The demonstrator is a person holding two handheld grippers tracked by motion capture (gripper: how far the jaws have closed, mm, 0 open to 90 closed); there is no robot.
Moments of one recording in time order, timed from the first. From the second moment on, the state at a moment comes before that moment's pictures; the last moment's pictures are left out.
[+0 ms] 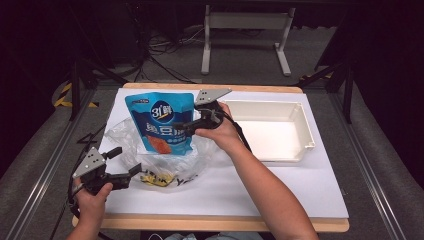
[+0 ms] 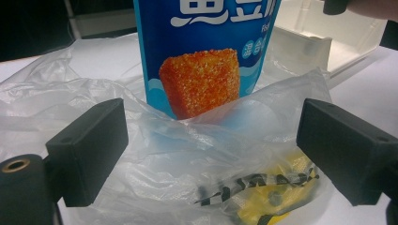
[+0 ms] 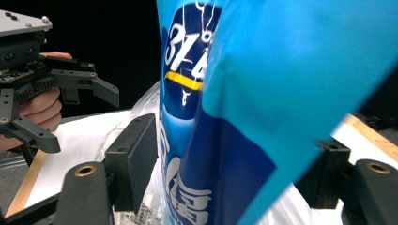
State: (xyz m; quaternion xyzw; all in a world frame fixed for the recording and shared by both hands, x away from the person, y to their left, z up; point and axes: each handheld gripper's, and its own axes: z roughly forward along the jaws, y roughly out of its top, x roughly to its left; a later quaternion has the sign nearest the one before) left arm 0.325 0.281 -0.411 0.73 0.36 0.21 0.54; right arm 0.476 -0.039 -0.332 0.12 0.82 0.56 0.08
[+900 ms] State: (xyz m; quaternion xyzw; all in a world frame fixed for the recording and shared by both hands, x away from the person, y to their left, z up) left arm 0.328 0.282 -0.412 0.73 0.37 0.21 0.54; right arm 0.478 -0.015 -0.362 0.07 0.83 0.55 0.08
